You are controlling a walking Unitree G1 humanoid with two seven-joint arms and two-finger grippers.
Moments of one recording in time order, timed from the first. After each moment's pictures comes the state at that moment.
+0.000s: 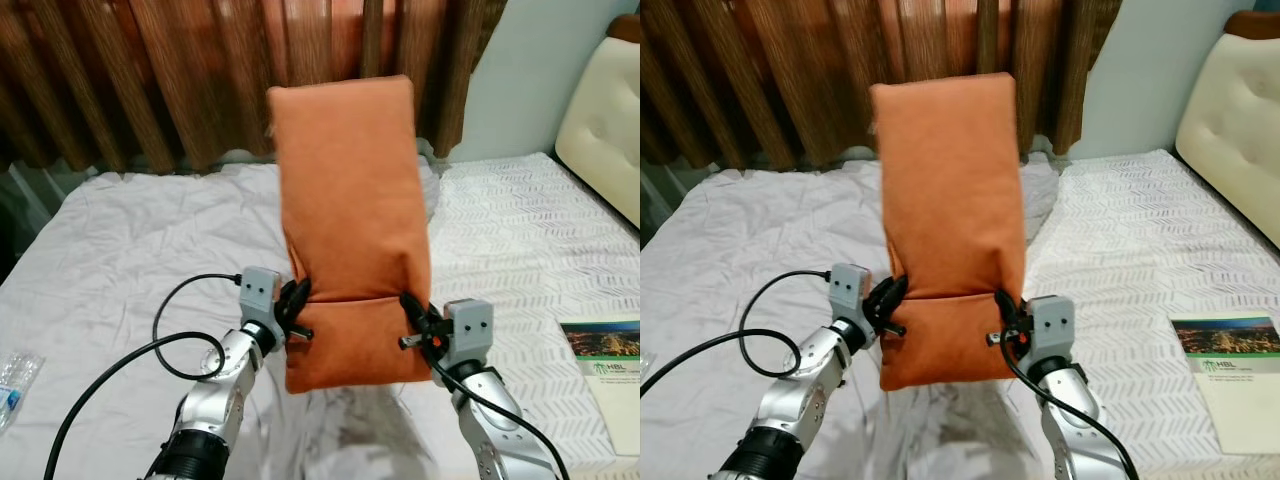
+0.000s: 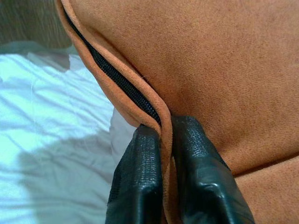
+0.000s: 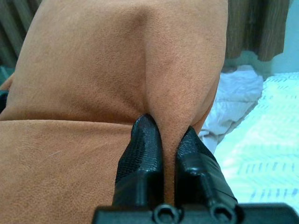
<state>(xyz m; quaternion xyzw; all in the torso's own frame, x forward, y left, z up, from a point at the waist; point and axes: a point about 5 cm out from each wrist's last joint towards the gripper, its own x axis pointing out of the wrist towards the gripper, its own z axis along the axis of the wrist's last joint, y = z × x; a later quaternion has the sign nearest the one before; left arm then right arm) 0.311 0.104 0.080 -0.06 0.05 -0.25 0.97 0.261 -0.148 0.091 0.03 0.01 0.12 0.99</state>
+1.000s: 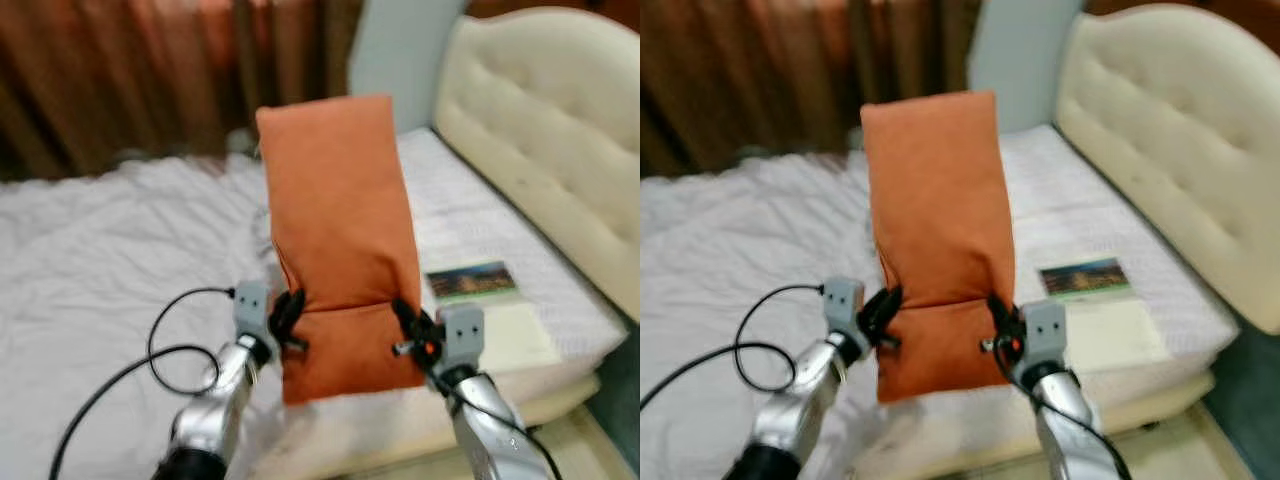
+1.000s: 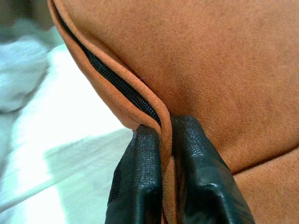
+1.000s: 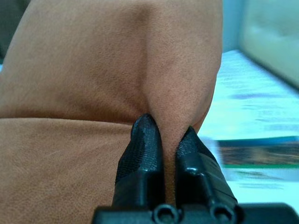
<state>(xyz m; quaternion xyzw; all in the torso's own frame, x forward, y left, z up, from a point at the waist) 0.300 0.090 0.070 -0.08 0.06 -0.26 0.96 0.255 -0.157 0.082 0.02 0.03 0.11 0.99</state>
